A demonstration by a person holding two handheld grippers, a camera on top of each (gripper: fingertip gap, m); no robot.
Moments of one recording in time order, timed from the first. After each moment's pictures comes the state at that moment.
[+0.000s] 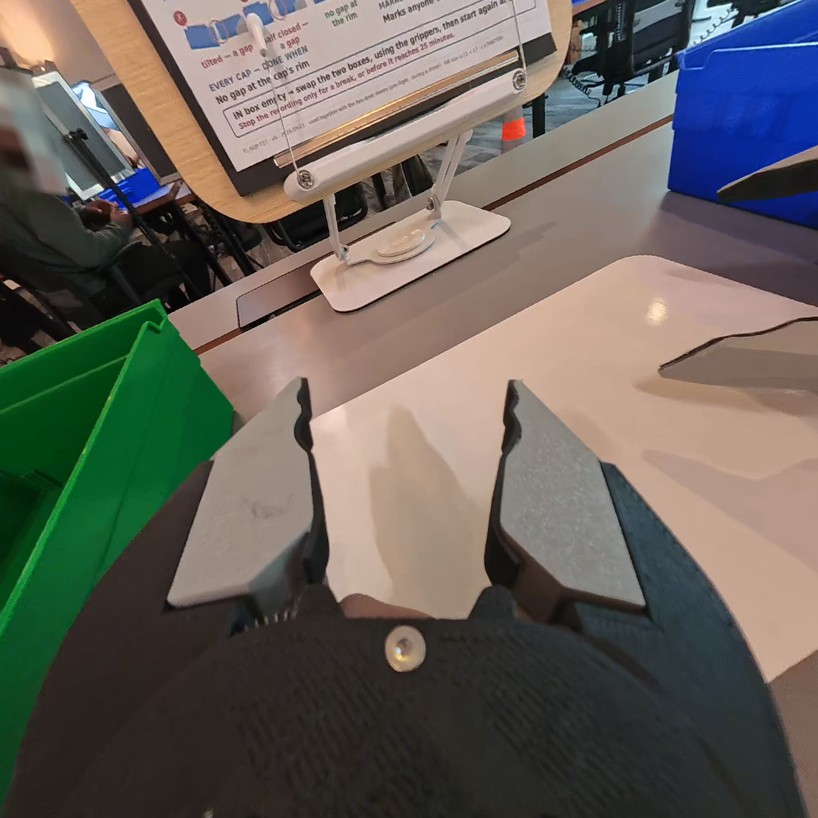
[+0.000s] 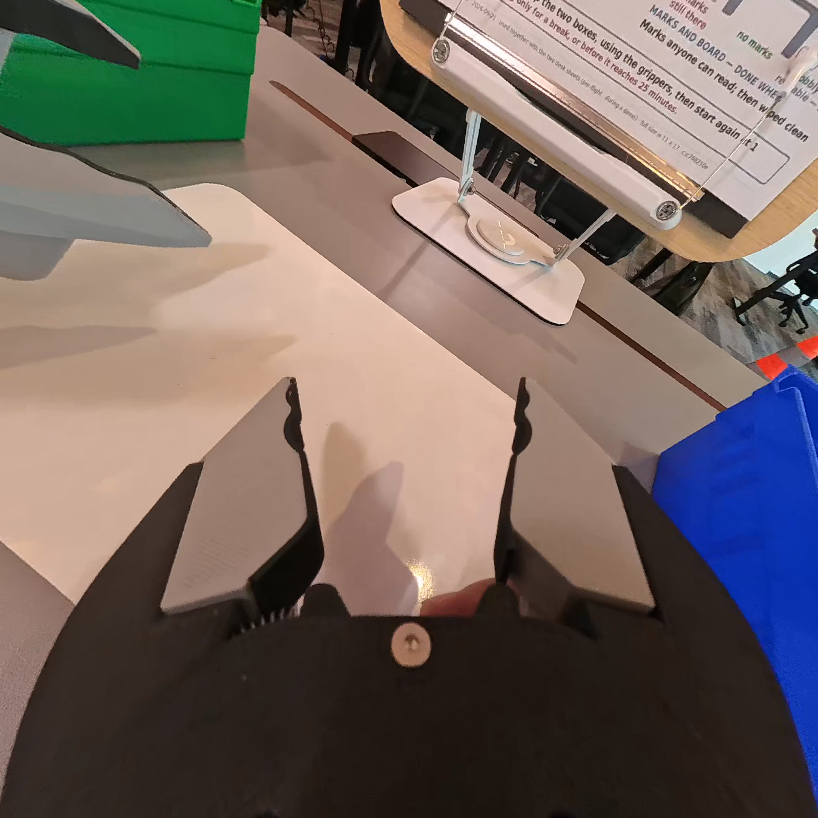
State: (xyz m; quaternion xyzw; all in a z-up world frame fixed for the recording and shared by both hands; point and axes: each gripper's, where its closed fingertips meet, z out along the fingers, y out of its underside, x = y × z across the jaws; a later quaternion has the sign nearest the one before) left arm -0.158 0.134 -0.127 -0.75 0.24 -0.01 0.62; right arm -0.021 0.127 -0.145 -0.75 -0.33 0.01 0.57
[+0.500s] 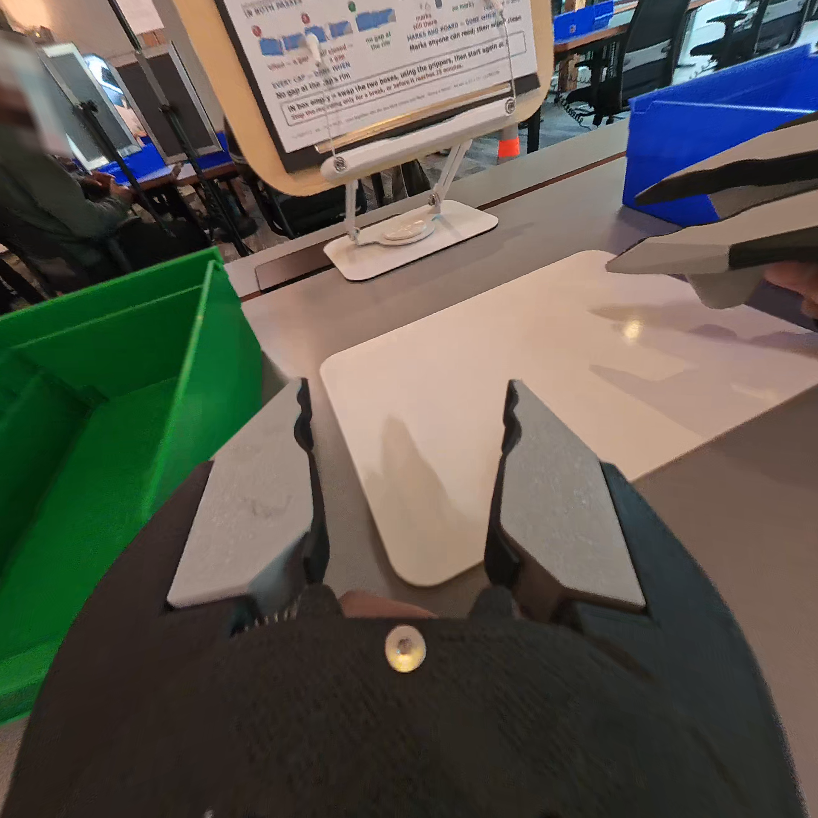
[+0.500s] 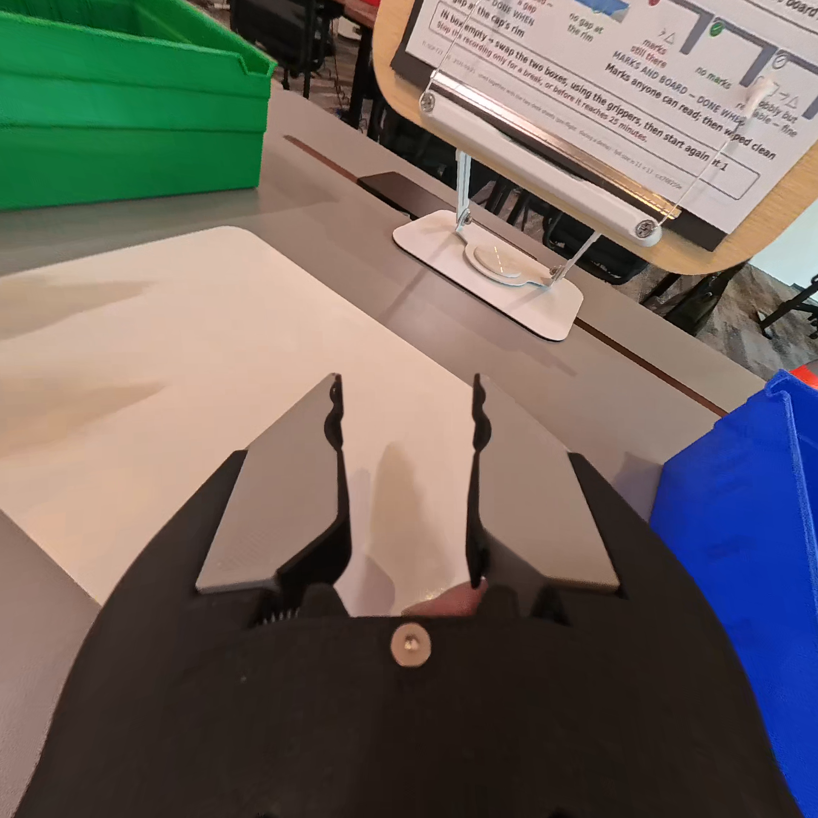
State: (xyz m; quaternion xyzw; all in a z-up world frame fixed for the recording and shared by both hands) left arm -0.197 0.053 -0.112 -0.75 0.21 -0.04 0.62; right arm -0.016 0.124 -0.130 -0.74 -0.32 0.05 0.59
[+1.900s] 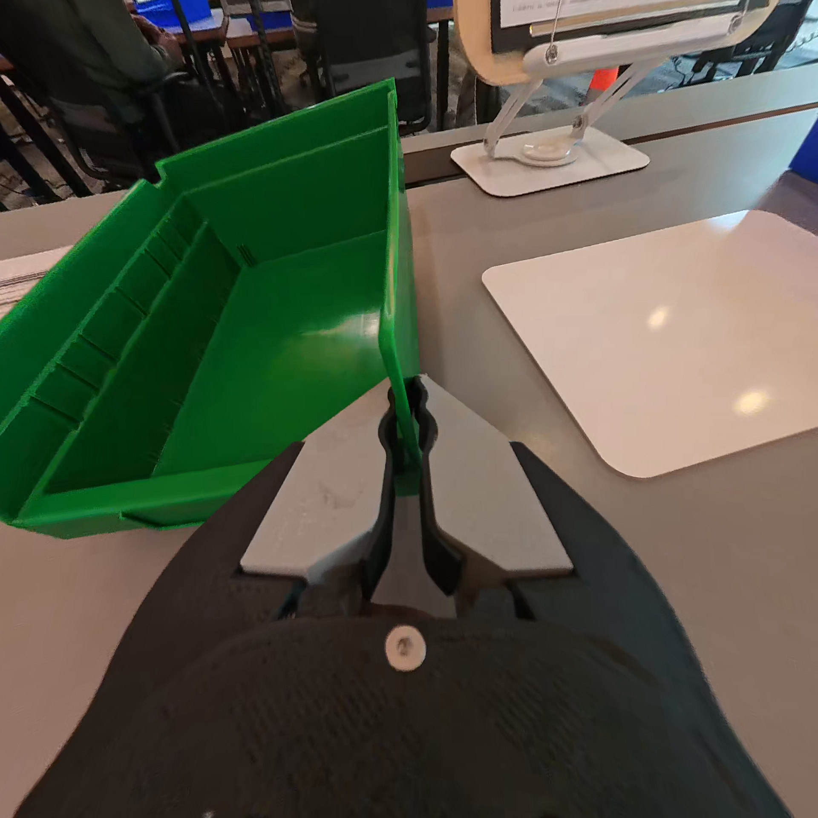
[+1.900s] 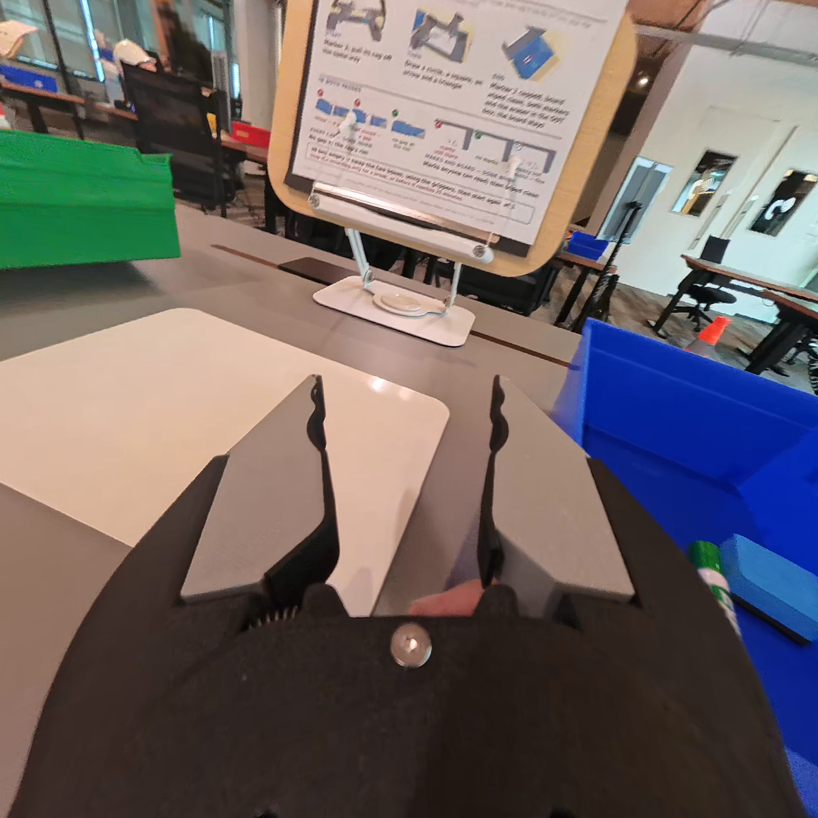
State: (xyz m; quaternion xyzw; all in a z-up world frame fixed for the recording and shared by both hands) left arm -0.352 0.047 -0.119 -0.82 0.12 -0.04 0.56; right arm 0.055 0.071 -0.092 -0.70 -0.19 0.04 0.69
